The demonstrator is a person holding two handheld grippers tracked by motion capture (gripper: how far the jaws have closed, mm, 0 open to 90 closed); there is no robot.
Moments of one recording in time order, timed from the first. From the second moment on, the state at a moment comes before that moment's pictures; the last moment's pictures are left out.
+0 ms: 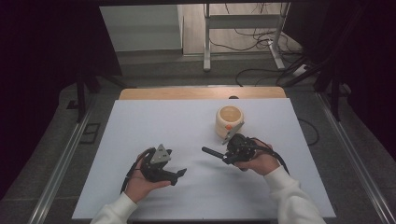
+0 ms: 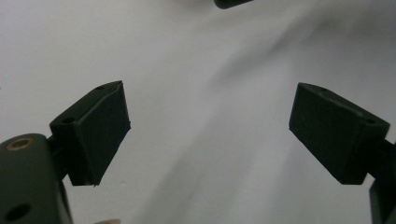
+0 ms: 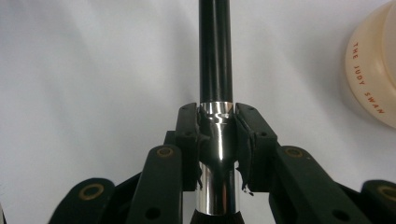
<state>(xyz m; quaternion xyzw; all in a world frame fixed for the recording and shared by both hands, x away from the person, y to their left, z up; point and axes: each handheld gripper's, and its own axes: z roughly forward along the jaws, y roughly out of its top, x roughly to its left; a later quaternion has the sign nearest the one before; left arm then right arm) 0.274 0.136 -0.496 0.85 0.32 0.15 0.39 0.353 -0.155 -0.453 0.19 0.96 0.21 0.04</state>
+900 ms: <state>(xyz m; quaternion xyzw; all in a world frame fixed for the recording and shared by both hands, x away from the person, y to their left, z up) 0.279 0.122 -0.495 0.86 0.30 0.16 0.39 0.352 -0.152 -0.454 0.18 0.96 0.20 0.04</state>
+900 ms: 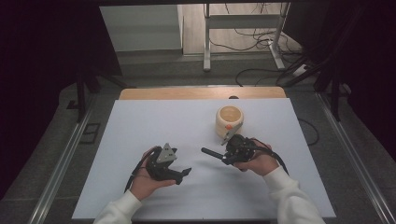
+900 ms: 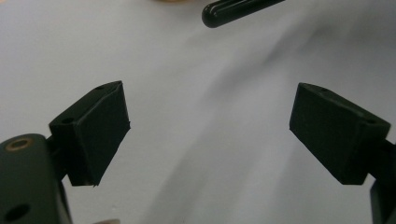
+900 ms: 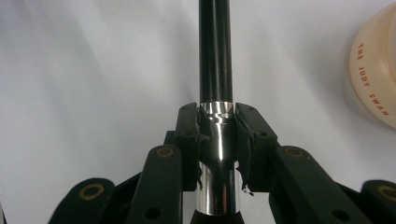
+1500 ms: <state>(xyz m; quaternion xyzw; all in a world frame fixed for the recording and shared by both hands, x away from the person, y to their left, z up) 0.283 0.101 -0.490 0.87 0.27 0.16 0.38 0.348 -0.144 -0.454 0.17 0.96 0.20 0.05</state>
